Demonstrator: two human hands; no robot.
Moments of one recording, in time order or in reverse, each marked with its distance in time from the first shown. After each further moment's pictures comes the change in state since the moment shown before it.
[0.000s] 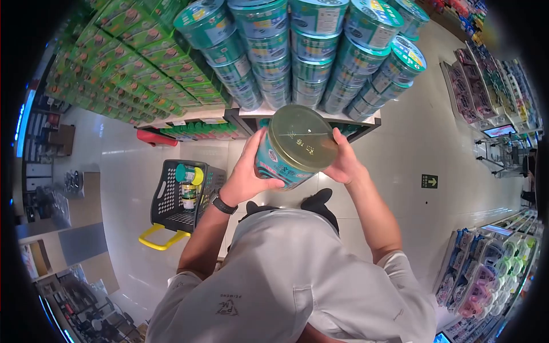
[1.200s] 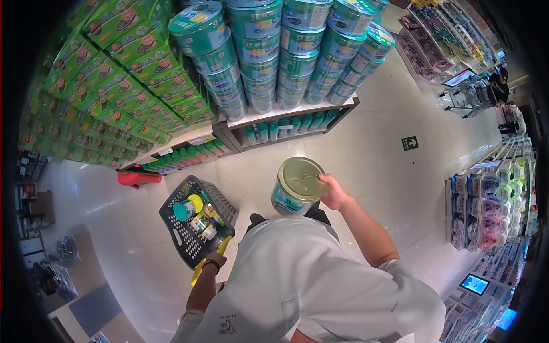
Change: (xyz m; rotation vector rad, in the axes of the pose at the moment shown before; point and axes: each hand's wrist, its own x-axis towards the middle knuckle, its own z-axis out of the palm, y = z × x) left_hand -0.356 -0.257 -0.195 0.948 -0.518 -1.351; right_hand -0.009 0.189 0.008 -0.172 0.478 -0.007
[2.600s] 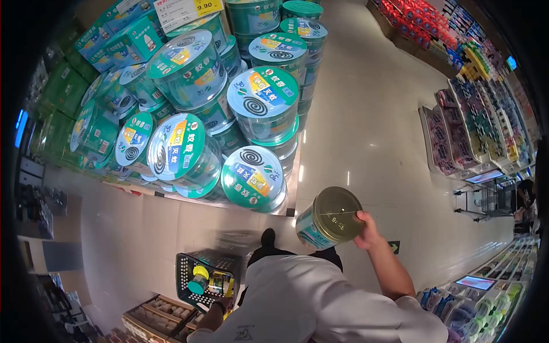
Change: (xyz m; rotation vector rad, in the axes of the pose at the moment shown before) left_hand -0.011 0.595 0.113 -1.089 -0.337 -0.170; right_hand 0.022 -0.522 -0.498 0.055 -0.148 -0.095
